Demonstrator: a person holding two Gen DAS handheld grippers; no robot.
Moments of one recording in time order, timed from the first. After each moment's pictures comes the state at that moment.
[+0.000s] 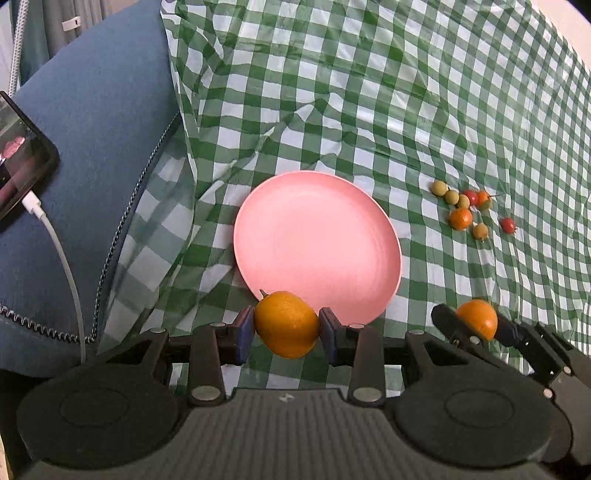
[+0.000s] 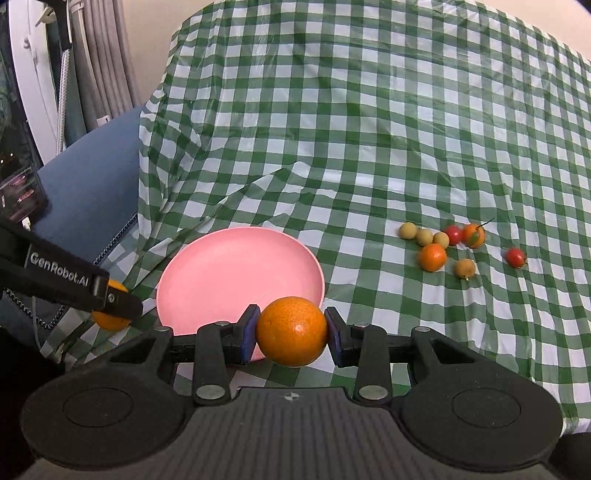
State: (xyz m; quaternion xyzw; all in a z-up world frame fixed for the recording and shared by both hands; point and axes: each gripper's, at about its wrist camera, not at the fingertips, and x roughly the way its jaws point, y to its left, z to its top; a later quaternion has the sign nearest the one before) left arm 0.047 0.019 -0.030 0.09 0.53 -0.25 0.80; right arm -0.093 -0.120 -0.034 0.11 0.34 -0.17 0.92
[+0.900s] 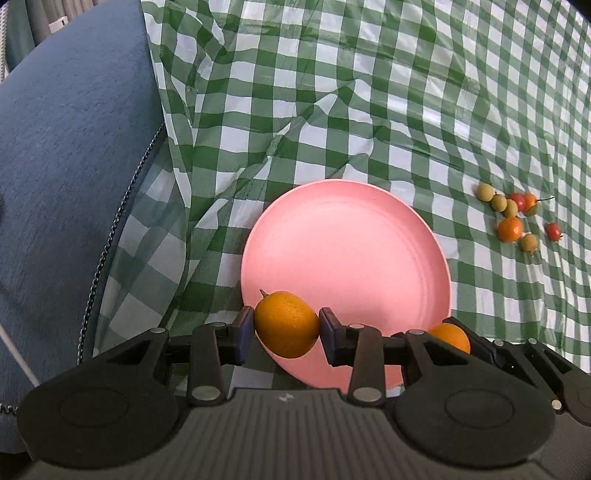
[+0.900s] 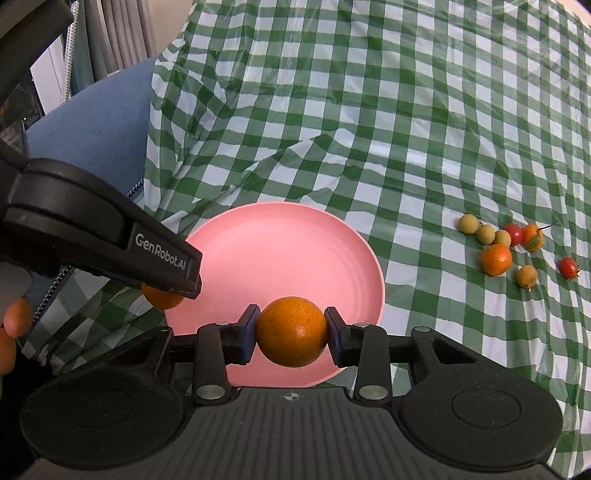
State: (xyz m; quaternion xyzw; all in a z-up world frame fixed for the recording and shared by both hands) left arm 0.099 -0.019 -0.077 0.12 0.54 -0.22 0.80; right arm -0.015 -0.111 -0.070 0.09 0.40 -0.14 0.90
